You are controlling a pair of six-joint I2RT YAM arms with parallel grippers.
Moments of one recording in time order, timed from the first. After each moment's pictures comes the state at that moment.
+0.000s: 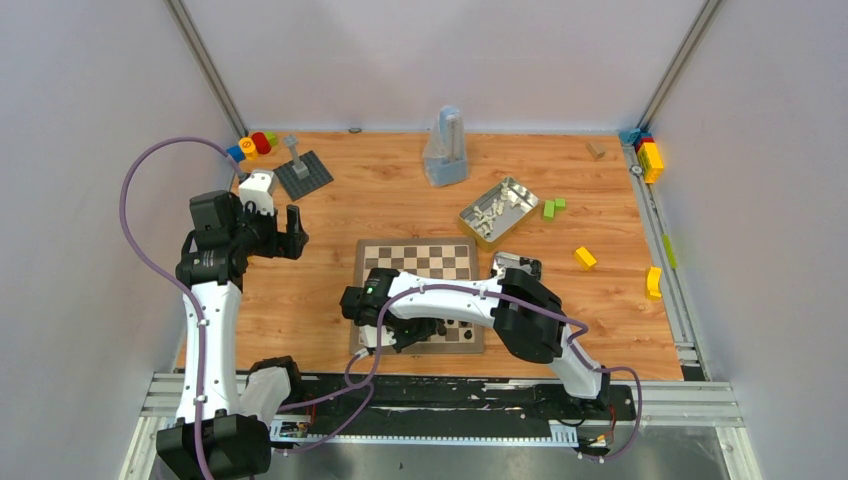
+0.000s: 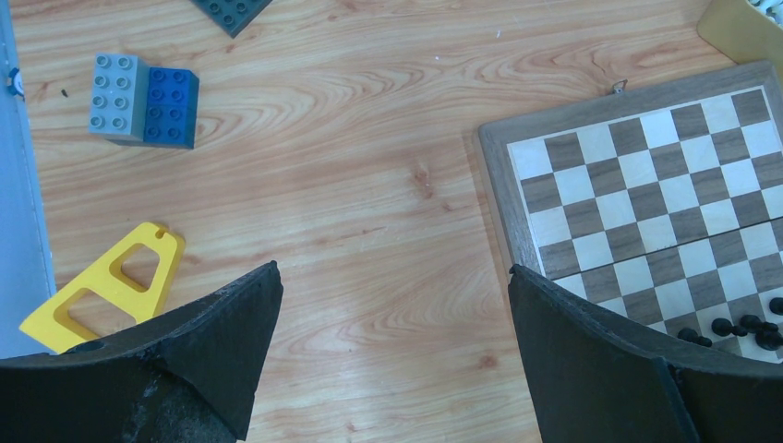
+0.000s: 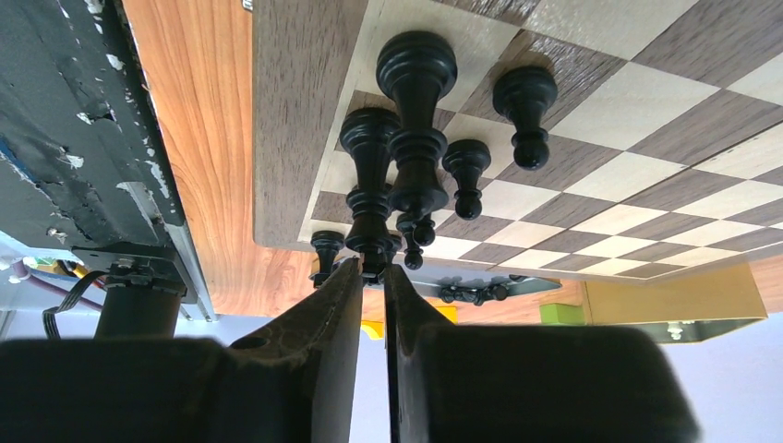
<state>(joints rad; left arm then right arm) 0.22 0.93 0.98 -0.71 0.41 0.21 1.29 2.16 1.78 -1.43 0.18 -0.60</state>
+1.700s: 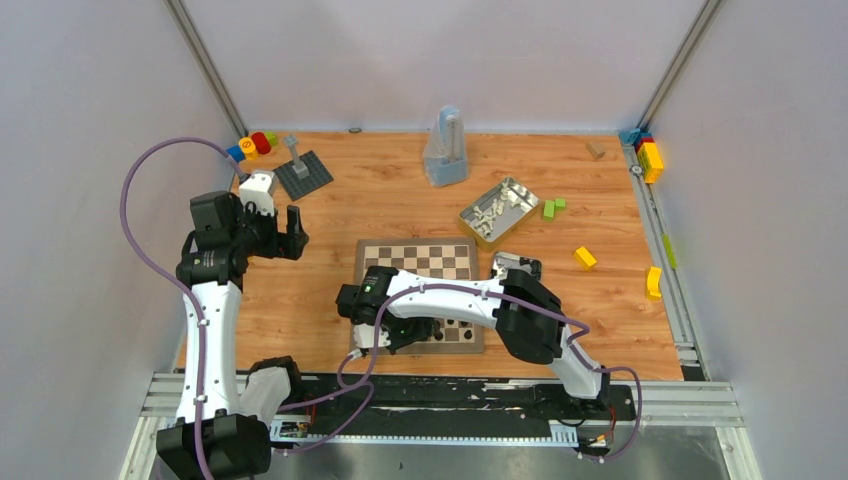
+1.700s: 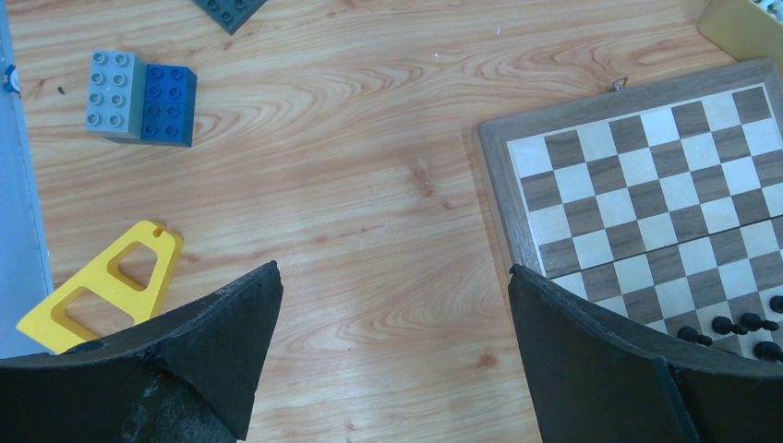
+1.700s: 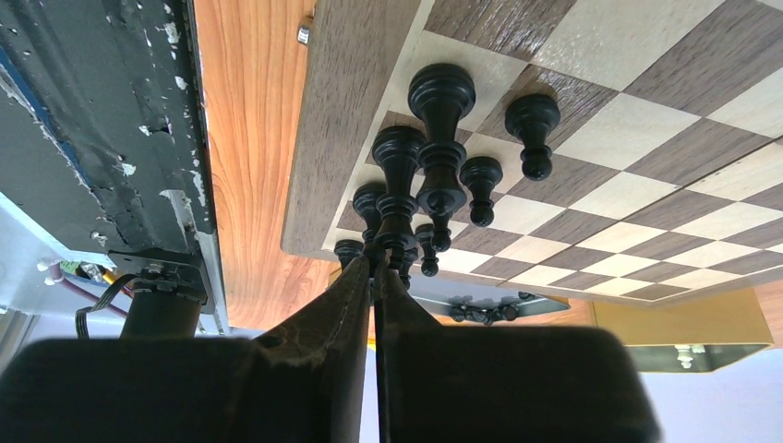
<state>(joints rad) 0.22 0.93 0.98 -0.71 0.41 0.21 1.29 2.16 1.83 -1.44 0.10 -0.60</state>
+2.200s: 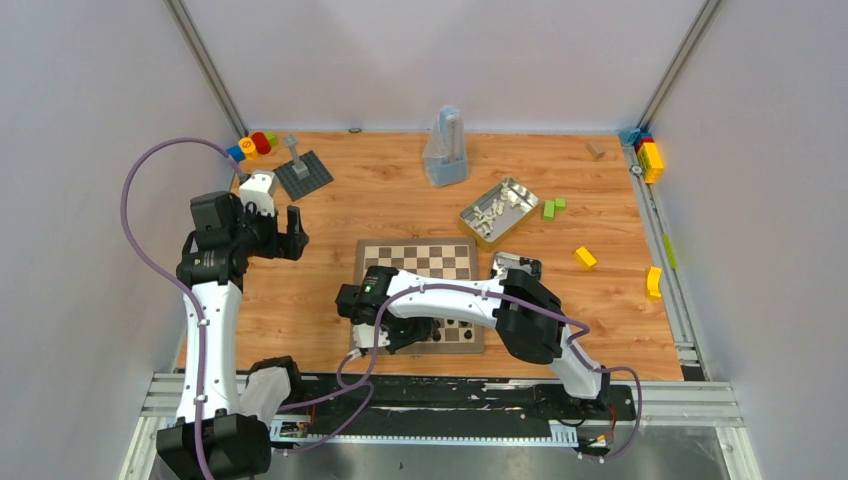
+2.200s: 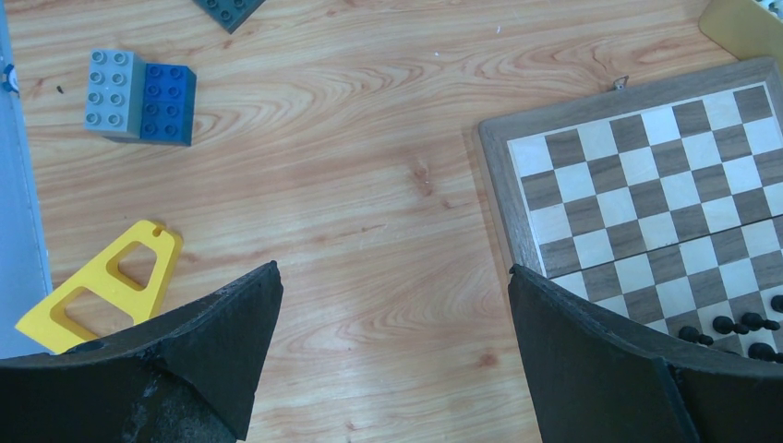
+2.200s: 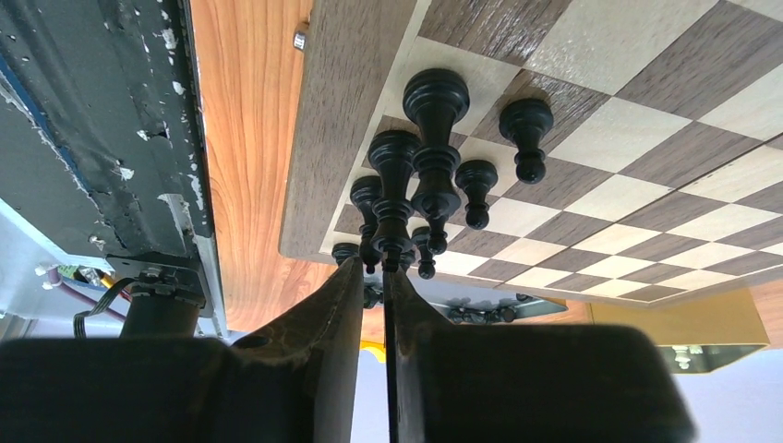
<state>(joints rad) 0.22 0.93 0.98 -0.71 0.41 0.21 1.29 2.16 1.83 -1.43 0.10 -0.60</state>
